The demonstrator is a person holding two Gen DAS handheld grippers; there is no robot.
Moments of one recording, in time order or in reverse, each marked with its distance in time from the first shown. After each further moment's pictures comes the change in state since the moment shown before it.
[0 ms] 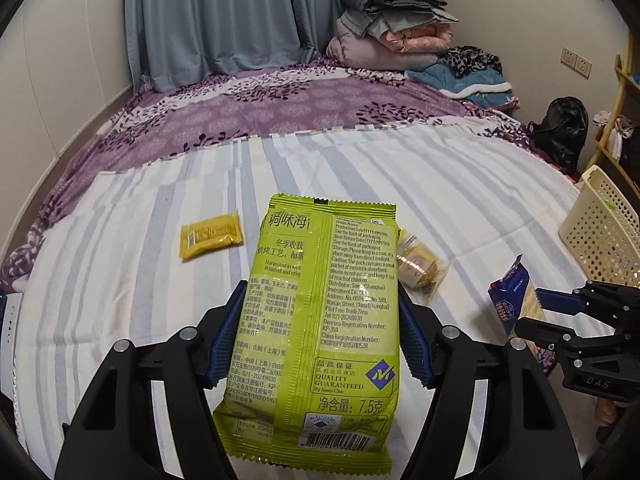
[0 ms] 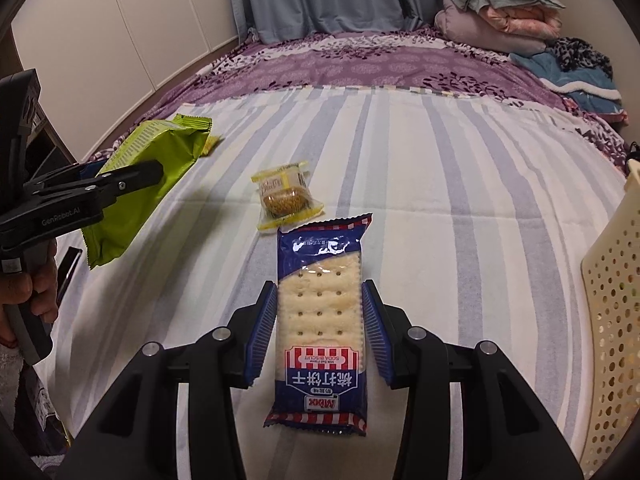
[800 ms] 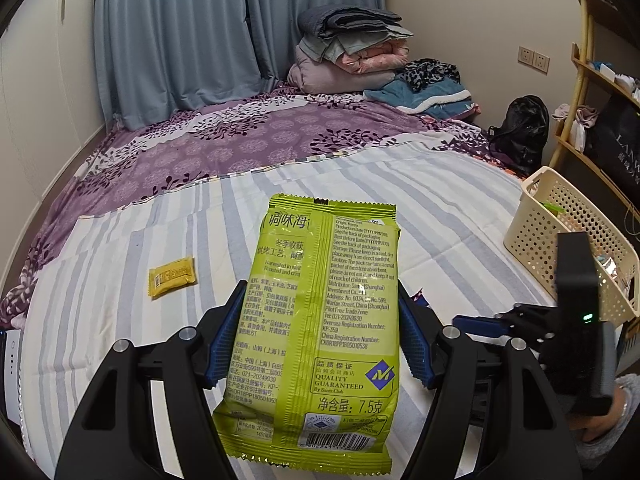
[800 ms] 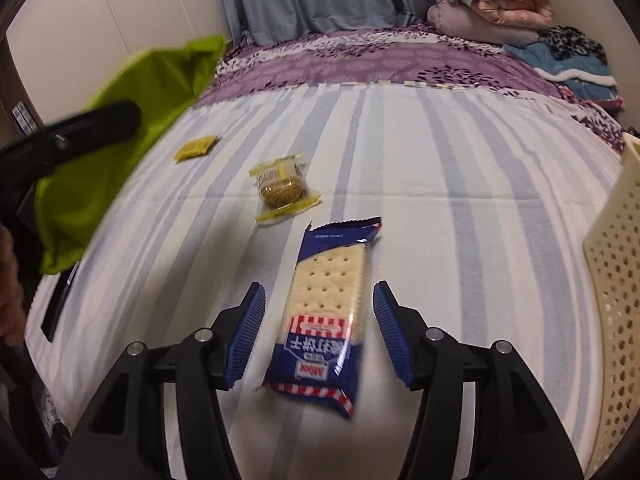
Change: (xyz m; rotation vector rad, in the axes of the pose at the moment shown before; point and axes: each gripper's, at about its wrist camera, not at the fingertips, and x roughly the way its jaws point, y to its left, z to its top) left arm -0.044 -0.056 0.015 0.083 -0.079 -0.071; right arm 0.023 0.002 -0.009 0.012 0.034 -0.016
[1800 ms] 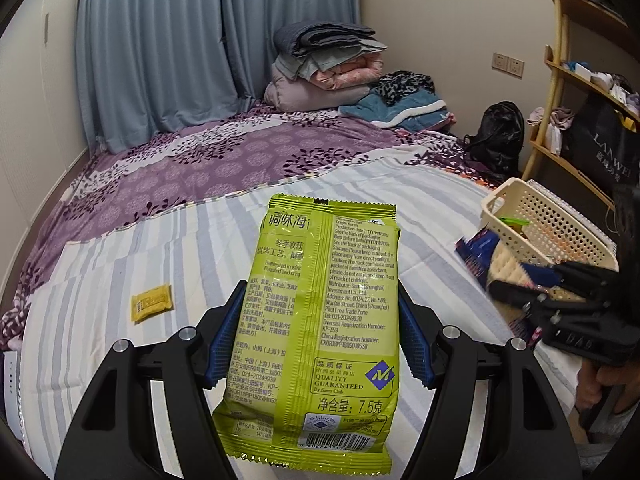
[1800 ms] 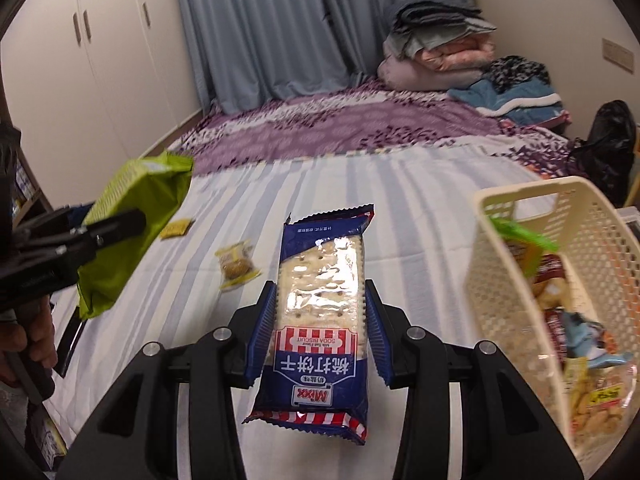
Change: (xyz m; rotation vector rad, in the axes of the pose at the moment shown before) left arm -0.024 -0.040 0.020 0.061 -0.055 -0.067; right arm -0.131 -0.073 0.004 0.128 -0.267 -0.085
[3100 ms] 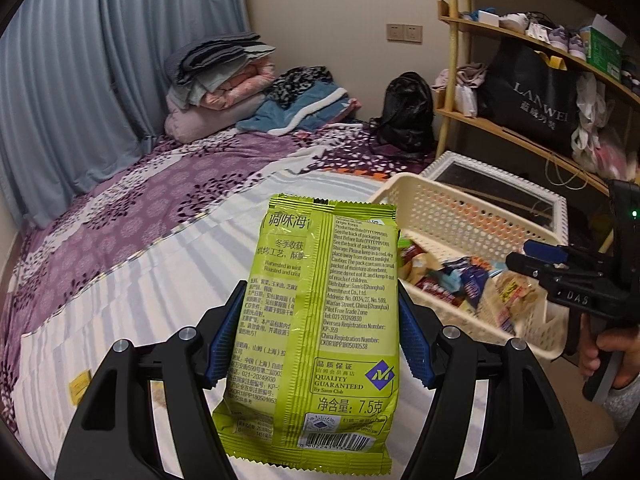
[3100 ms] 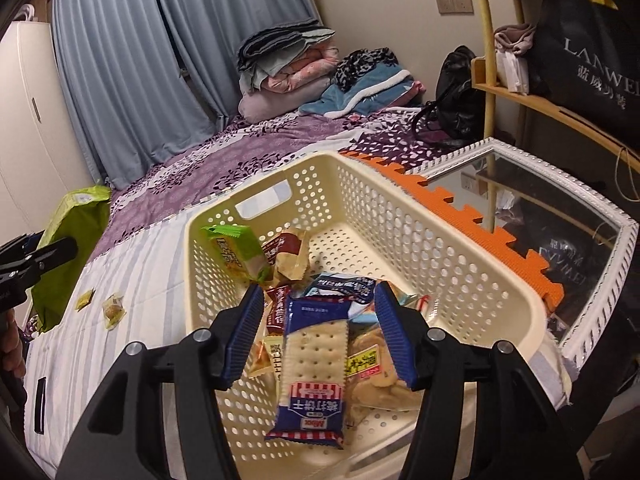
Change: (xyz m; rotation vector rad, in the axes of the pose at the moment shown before) left arm 0.027 -0.163 0.052 0.255 0.001 -0.209; right arm -0.090 -0.181 -0.051 0.295 -0.105 -0.292
